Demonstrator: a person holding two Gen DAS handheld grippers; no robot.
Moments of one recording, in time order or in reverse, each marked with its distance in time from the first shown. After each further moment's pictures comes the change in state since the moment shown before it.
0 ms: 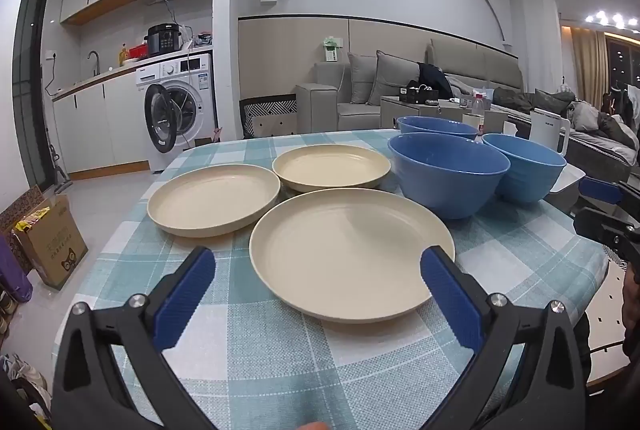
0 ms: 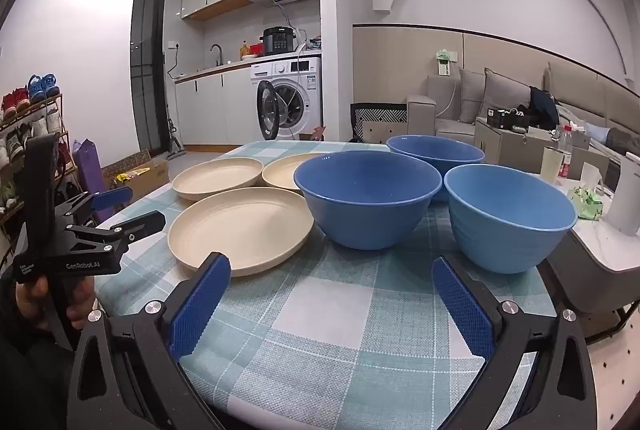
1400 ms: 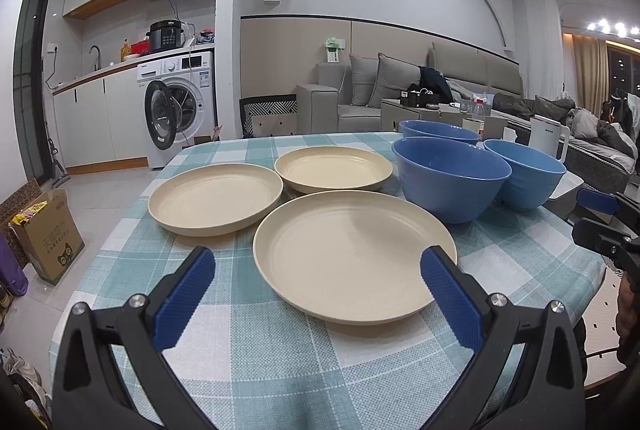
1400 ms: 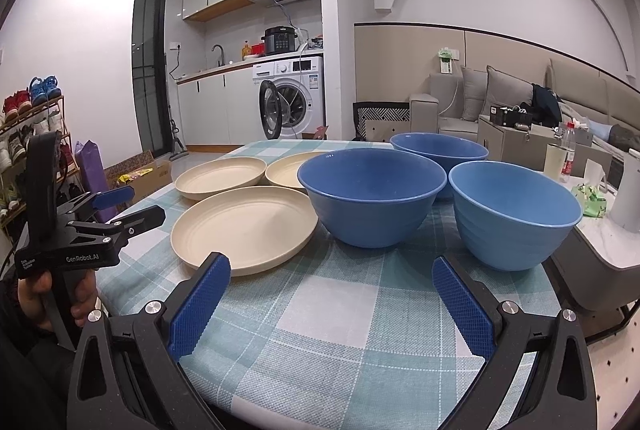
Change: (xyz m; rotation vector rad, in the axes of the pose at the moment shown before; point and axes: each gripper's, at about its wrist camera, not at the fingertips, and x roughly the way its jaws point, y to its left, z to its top) left arm 0.000 0.007 0.001 -0.027 -0.008 -0.004; right arm 0.003 0.000 -0.001 0.003 0.022 0.010
